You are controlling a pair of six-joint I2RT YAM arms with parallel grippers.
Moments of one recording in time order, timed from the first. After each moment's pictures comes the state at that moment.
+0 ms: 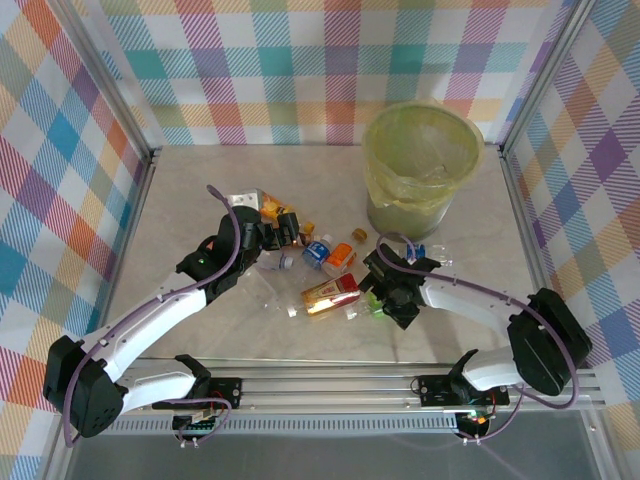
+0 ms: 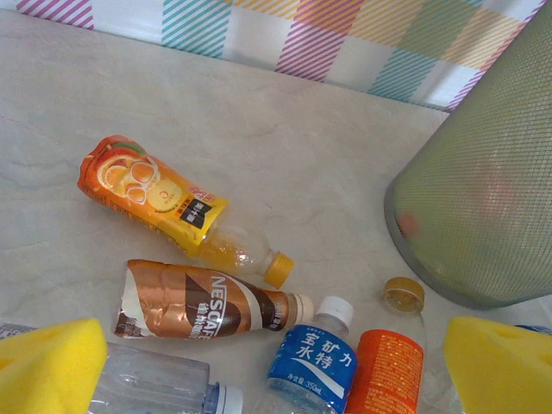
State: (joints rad) left arm -0.61 1.14 0.89 -0.24 -0.30 -0.52; right arm 0.76 1.36 0.77 -0.70 0.05 1.46
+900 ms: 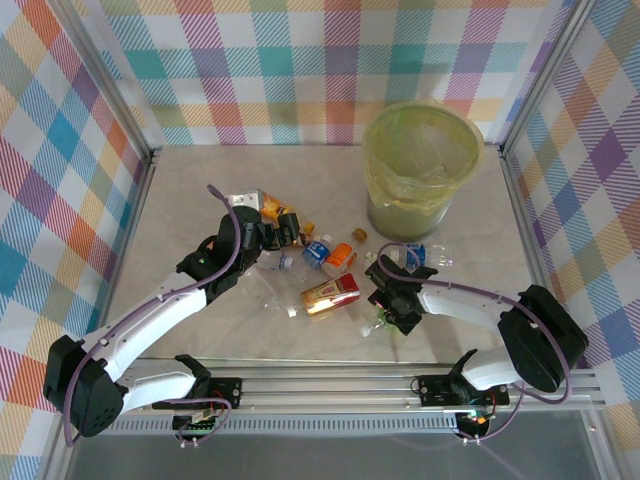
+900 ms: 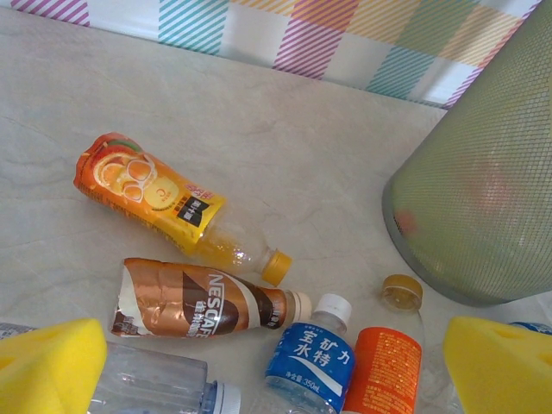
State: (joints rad) left arm -0.61 1.14 0.89 -0.24 -0.30 -0.52; right arm 0.76 1.38 0.67 -0.65 0.11 1.51
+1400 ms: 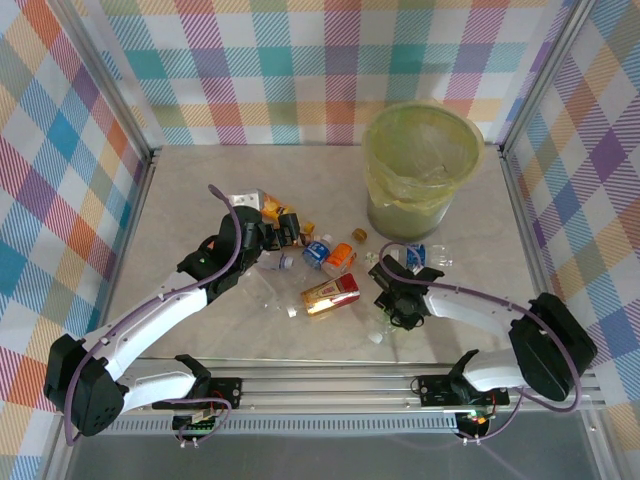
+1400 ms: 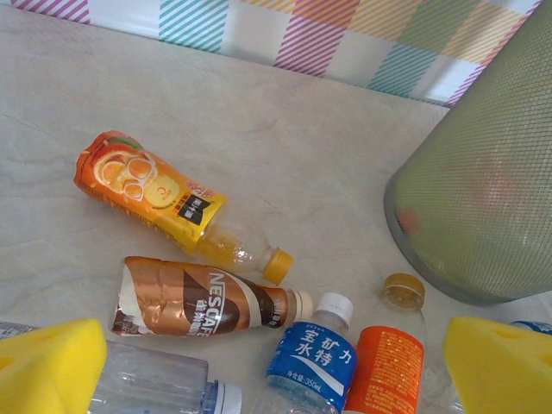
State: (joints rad) left arm -0.61 1.15 0.89 -0.24 -0.30 -0.52; right arm 0.76 1.31 0.66 -0.69 0.15 1.40
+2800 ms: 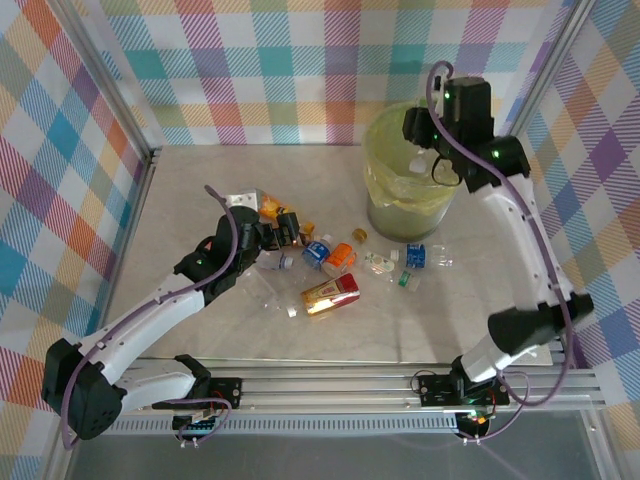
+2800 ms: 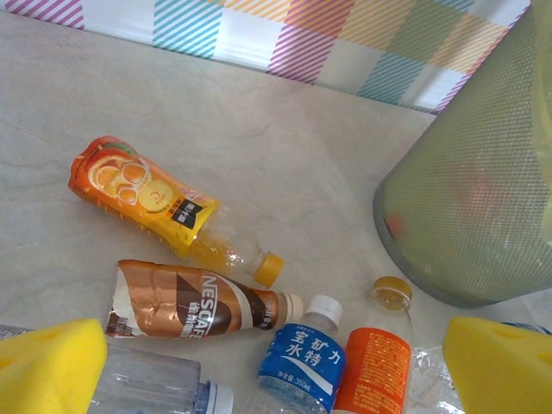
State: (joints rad) left arm -0.61 1.12 0.89 -0.24 -0.28 -0.53; right arm 0.32 1.61 2.02 -0.87 0.14 0.27
